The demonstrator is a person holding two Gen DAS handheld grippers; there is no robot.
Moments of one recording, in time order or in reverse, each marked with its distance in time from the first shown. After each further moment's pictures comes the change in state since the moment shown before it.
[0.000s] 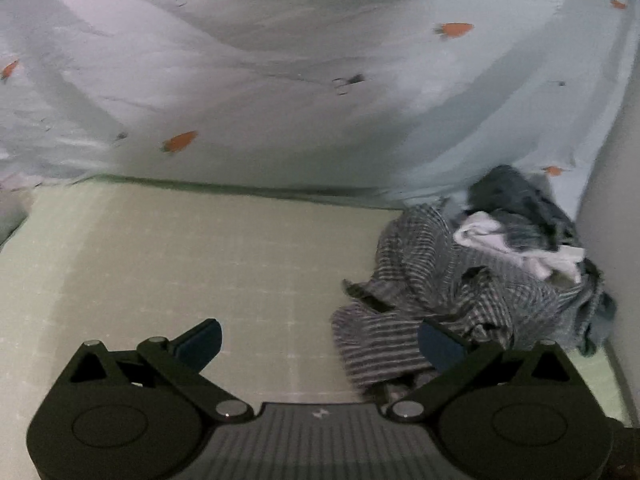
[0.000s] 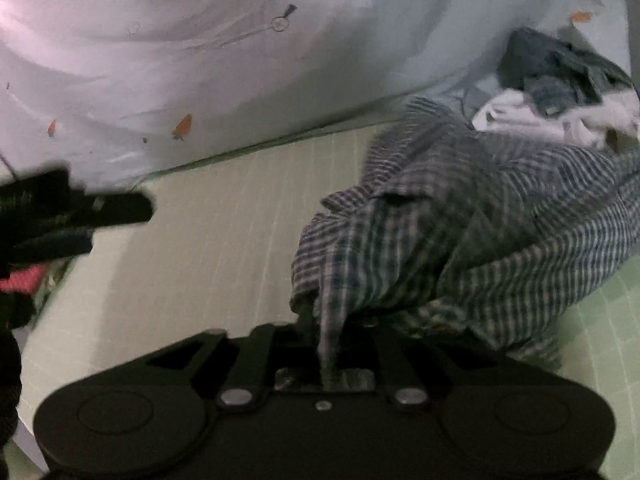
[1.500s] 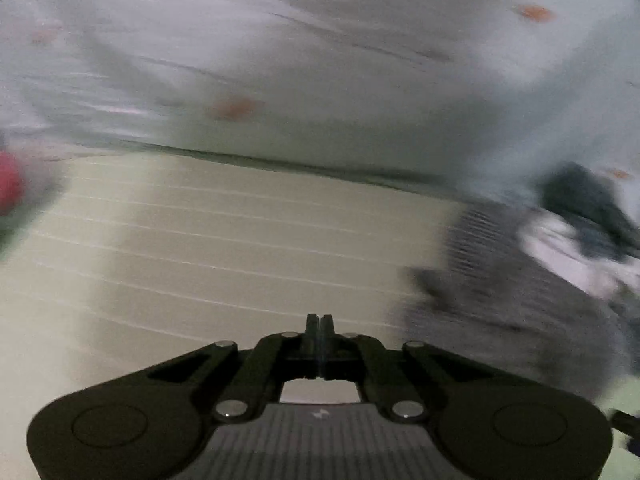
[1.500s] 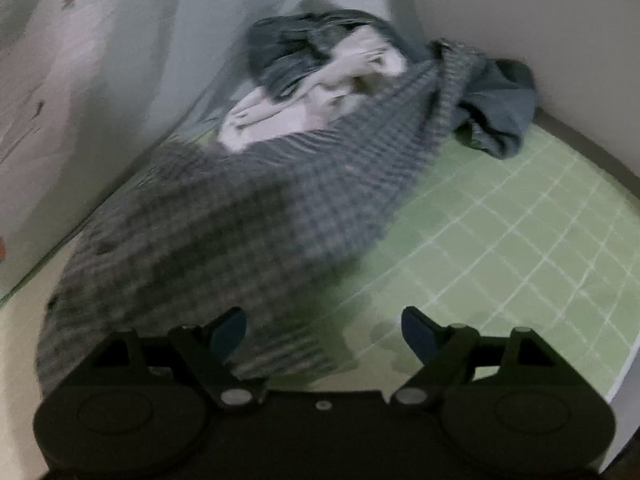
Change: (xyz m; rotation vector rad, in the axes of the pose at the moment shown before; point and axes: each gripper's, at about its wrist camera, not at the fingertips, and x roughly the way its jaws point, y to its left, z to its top) left arm 0.022 0.065 0.015 -0.102 0.049 0.194; right arm -0.018 -0.125 -0.008 0.366 -0.060 -0.405
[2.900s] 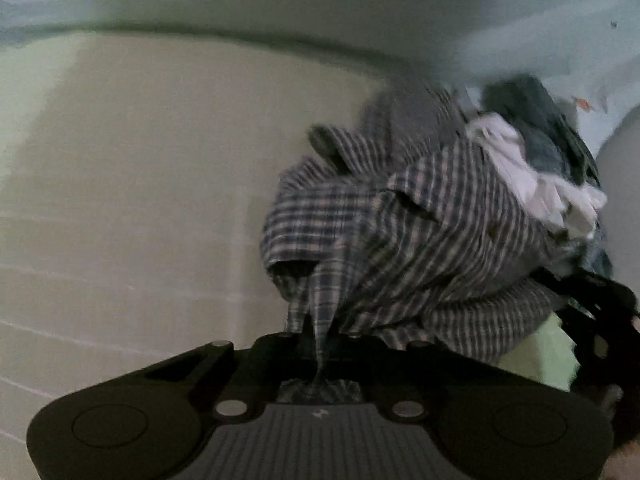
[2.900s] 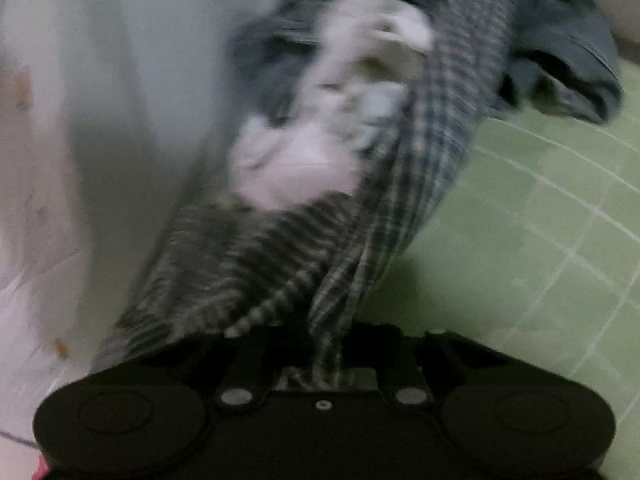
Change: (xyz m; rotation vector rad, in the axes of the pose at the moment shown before) left arm 0.060 -0.053 -0.035 0.012 0.300 -0.264; right arm 0.095 -0.035 0.051 0.232 -0.003 0.317
